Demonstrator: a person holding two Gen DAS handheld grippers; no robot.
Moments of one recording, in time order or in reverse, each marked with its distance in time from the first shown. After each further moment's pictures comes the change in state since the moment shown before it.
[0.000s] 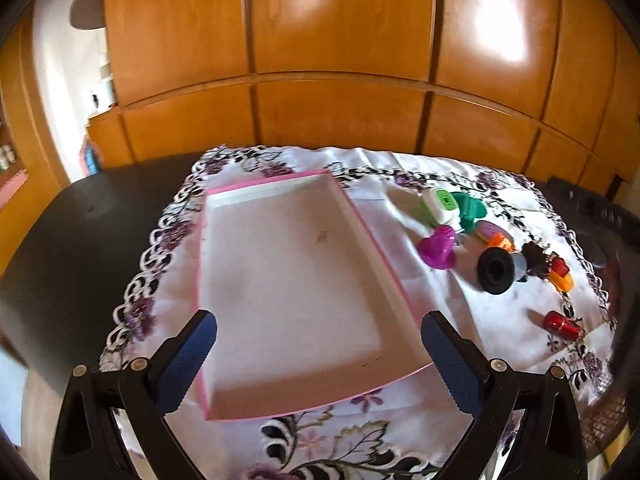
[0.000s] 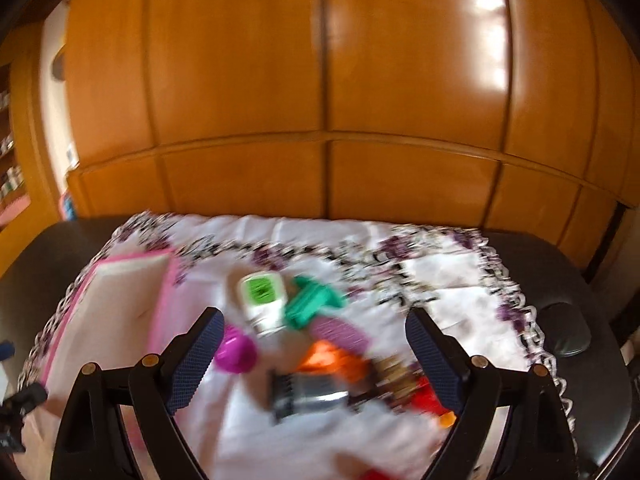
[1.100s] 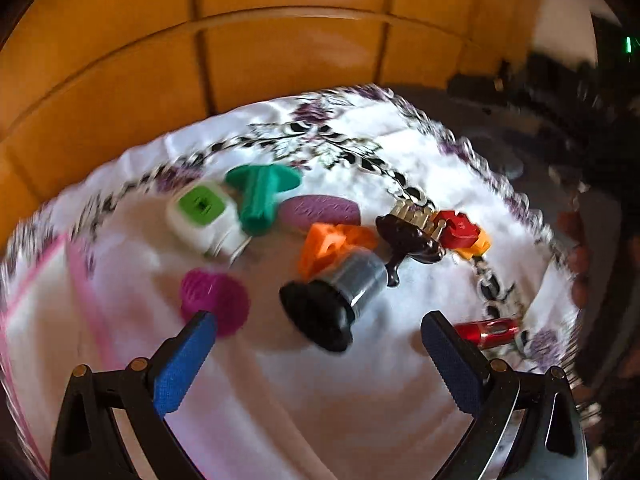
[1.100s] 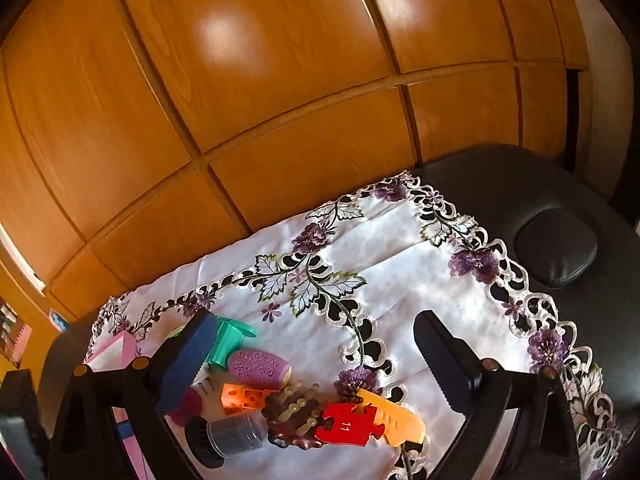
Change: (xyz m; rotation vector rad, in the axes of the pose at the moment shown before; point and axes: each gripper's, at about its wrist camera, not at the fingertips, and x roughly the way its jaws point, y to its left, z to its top) left arm 0.118 -0.198 0.053 0.450 0.227 -0.377; right arm 0.035 -0.126 -0.009 0.419 0.052 0.015
